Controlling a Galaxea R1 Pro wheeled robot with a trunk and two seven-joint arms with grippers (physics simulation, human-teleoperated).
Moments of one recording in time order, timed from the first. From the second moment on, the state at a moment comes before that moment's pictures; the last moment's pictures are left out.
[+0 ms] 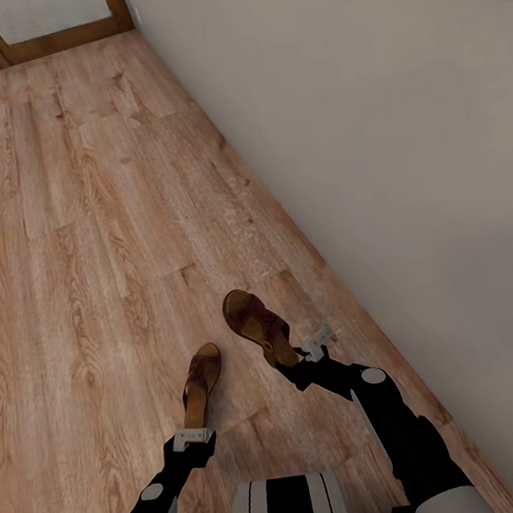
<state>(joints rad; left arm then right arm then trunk) -0.57 -0.06 0.53 -0.32 -0.54 -0.31 -0.21 -0.47 0.14 0.06 -1.23 0.25 0.34 0.58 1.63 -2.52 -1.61</state>
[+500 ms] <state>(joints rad) -0.57 -0.06 0.53 -0.32 -0.54 -0.31 -0.21 -0.47 0.14 0.06 -1.24 0.25 0.34 0.58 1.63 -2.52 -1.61</state>
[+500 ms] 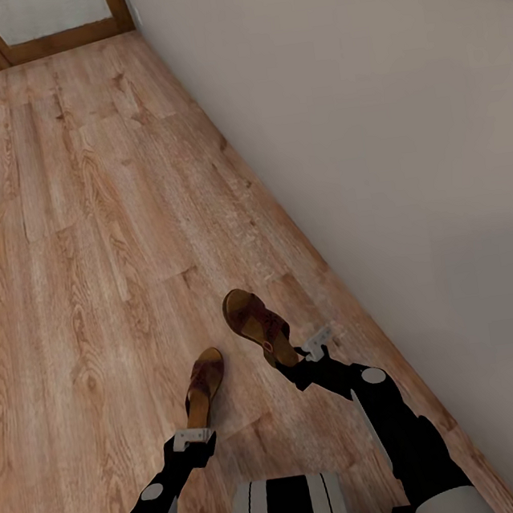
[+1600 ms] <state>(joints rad) -0.57 -0.05 0.53 -0.32 -0.54 -0.31 -0.21 -0.47 0.14 0.06 -1.23 0.25 0.34 0.58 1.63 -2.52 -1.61</state>
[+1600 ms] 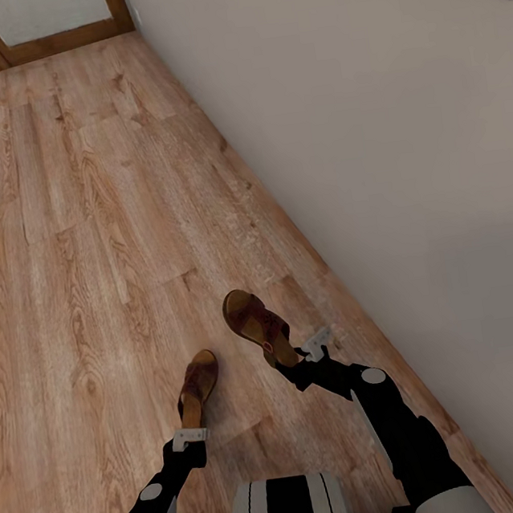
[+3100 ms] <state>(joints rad) -0.57 -0.01 0.59 -0.34 -0.54 -0.31 -0.22 -0.47 0.14 0.06 -1.22 0.25 0.34 0.58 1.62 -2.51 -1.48</state>
